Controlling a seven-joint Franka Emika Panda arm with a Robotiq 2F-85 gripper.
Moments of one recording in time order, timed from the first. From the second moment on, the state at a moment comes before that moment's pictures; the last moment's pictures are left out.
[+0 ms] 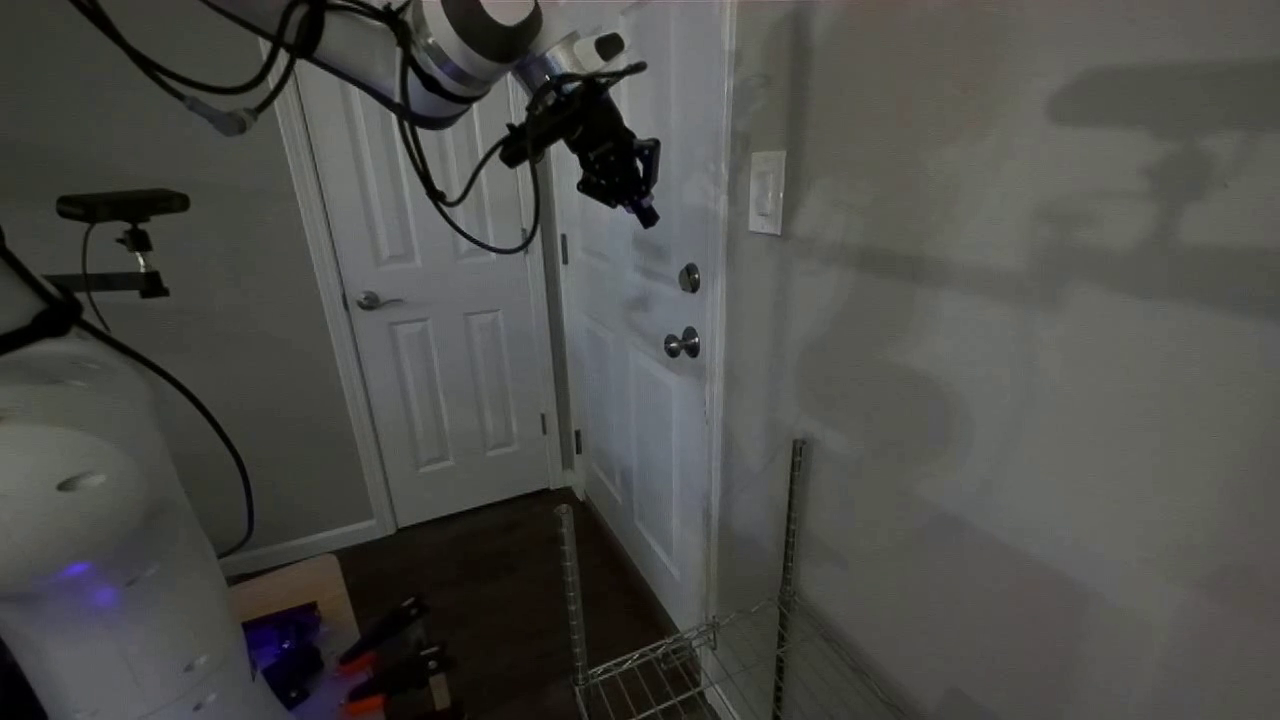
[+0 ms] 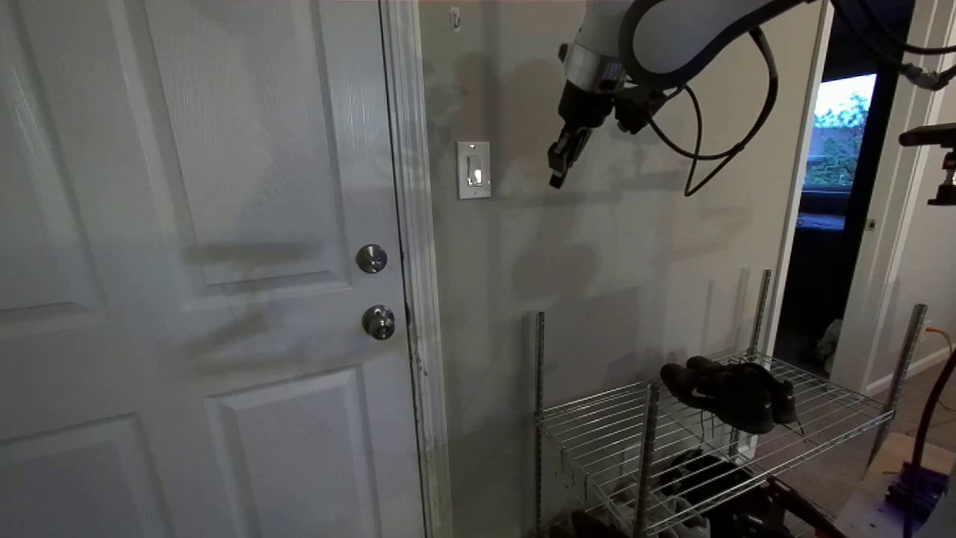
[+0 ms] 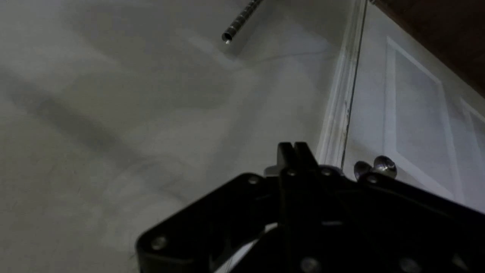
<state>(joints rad) 0.07 -0.37 0.16 -2.23 -0.31 2.39 0.01</state>
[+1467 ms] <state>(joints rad) -0.10 0.01 0.23 -1.96 -0.69 2.93 0.43</state>
